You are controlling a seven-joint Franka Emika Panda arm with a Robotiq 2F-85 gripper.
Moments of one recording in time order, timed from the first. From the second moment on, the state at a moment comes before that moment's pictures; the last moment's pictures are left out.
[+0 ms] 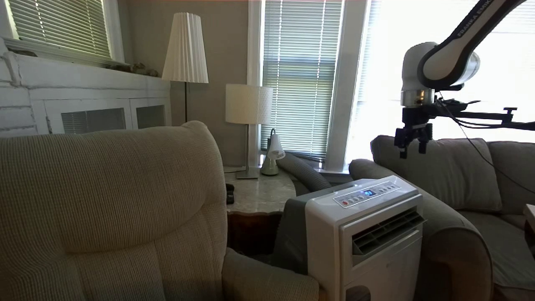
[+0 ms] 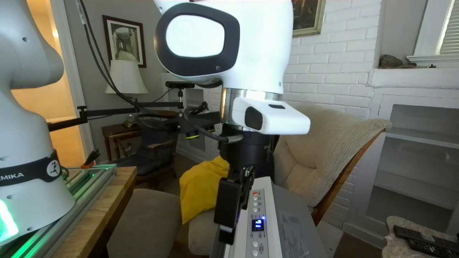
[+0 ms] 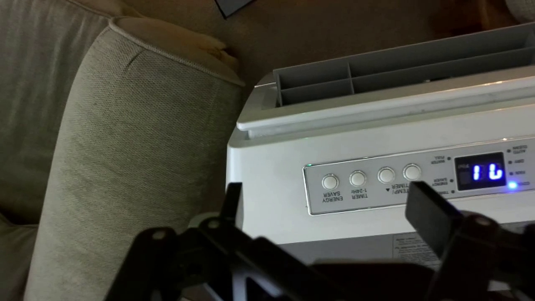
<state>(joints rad) -0.18 0.15 -0.20 -2.43 -0.15 2.51 0.24</state>
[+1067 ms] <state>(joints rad) -0.17 0.32 -0.20 -2.42 -0.14 2.82 0.20</state>
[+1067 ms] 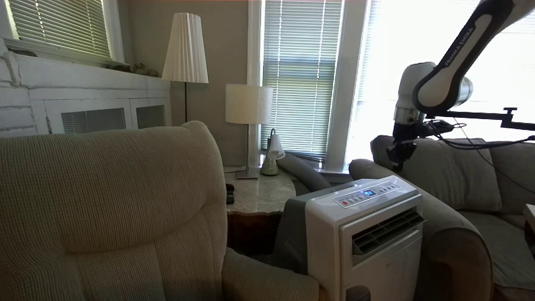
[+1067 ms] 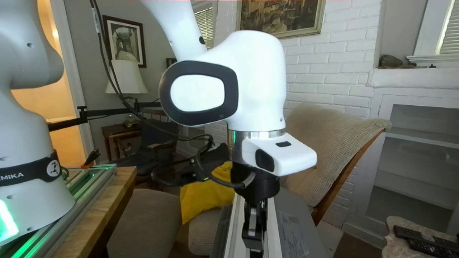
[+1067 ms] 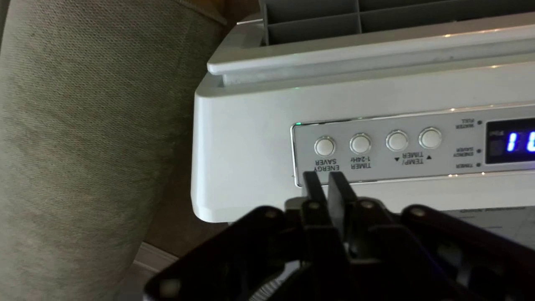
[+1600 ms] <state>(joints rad) -0.16 0.40 -0.19 -2.41 -0.14 2.88 0.17</state>
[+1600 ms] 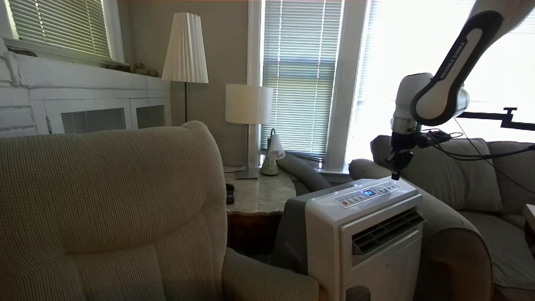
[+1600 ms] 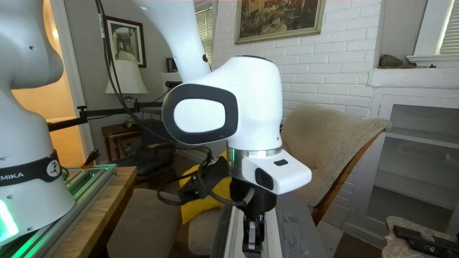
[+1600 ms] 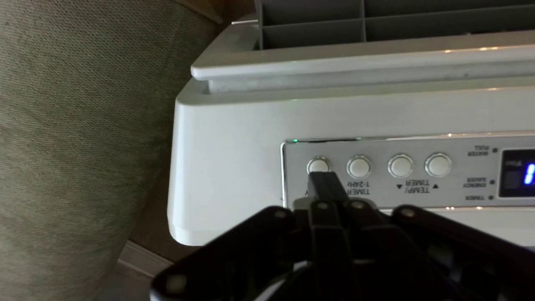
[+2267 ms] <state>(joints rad) -0.14 0.46 -0.20 -2.39 -0.14 2.92 0.17</state>
